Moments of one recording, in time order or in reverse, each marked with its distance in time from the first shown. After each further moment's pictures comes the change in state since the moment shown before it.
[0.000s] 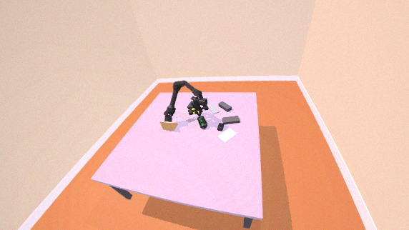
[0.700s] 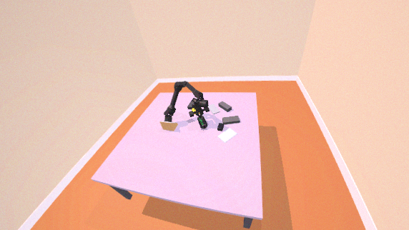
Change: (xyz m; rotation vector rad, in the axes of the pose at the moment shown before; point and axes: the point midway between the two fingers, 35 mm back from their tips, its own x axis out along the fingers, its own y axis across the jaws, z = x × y) arm 0.006 -0.002 -0.020 -0.013 0.009 -0.001
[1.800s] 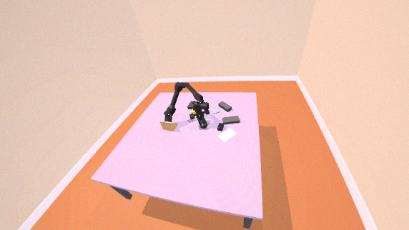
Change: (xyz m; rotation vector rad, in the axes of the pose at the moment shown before) arm 0.030 0.001 0.001 0.002 -0.003 0.001
